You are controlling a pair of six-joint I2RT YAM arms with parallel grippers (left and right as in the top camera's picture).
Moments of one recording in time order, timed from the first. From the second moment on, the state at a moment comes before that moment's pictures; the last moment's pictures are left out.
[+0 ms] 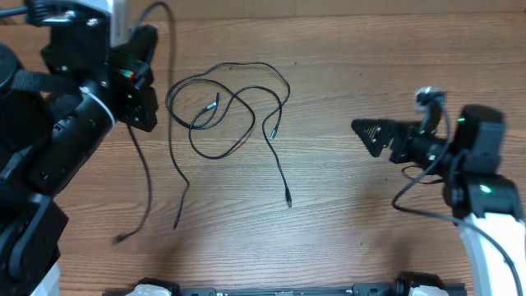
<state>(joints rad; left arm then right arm) -0.22 1.38 2.33 -1.21 0.24 0.05 -0.11 1.03 0.96 -0.53 -0.77 0.22</state>
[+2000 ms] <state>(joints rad) -0.67 1.76 2.32 -1.40 0.89 0.61 -0.11 1.01 1.08 -0.29 -1.16 0.11</state>
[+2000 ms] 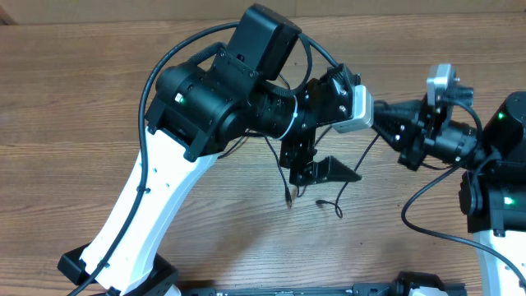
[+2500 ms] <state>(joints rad) -0.67 1.76 2.32 -1.41 0.47 0.61 -0.11 1.07 1.08 -0.41 -0.24 0.25</state>
